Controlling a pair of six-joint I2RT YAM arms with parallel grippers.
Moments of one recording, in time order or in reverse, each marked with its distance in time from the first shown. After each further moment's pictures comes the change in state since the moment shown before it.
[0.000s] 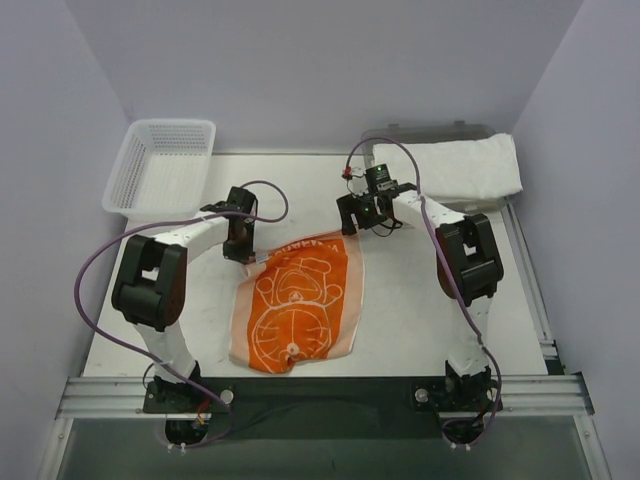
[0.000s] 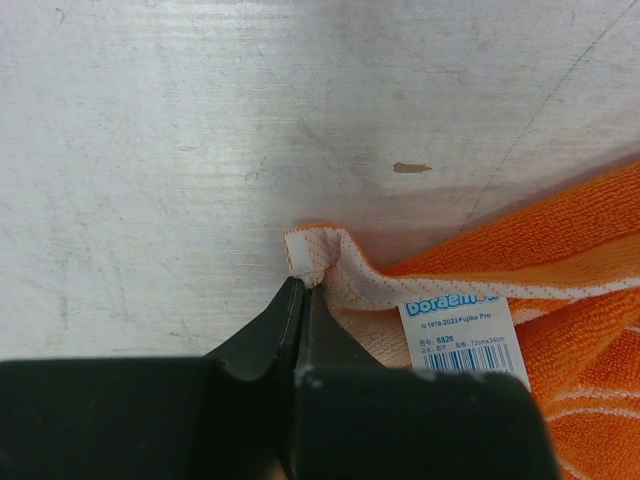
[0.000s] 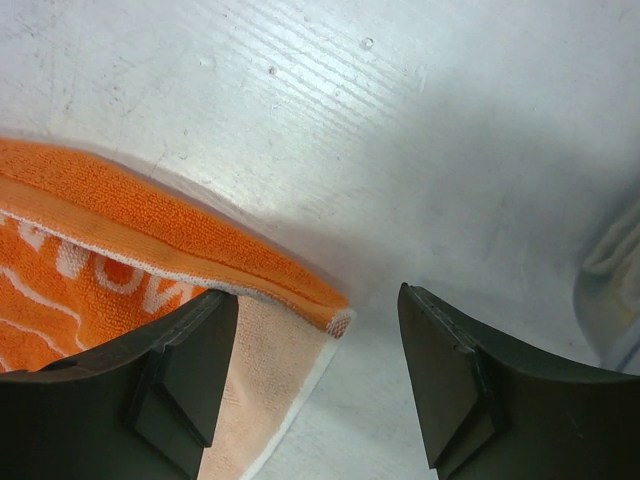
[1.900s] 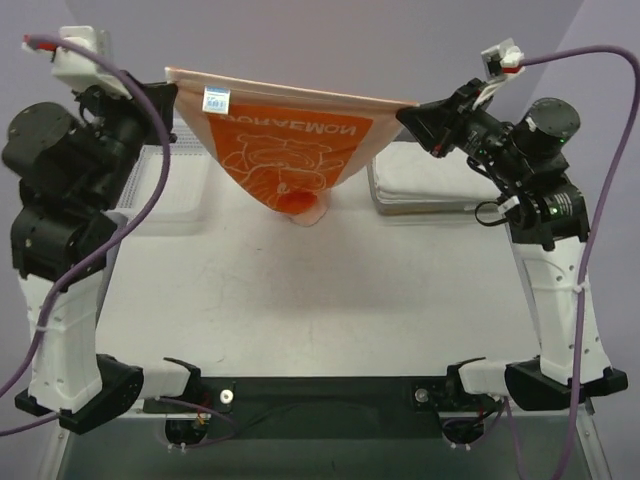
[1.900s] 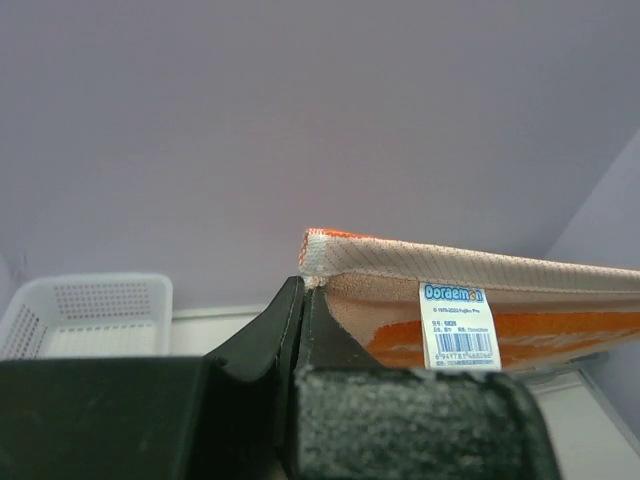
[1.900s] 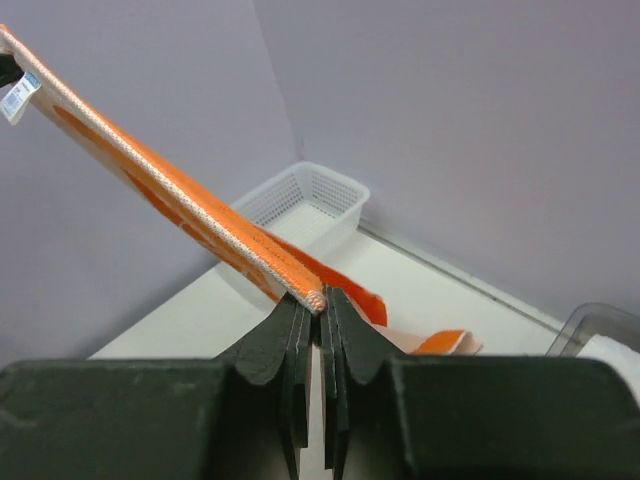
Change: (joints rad) left arm -0.042 -0.484 1.024 -0.135 -0.039 0.109; right arm -0.121 -0.734 0.365 0.000 -0.290 0.323
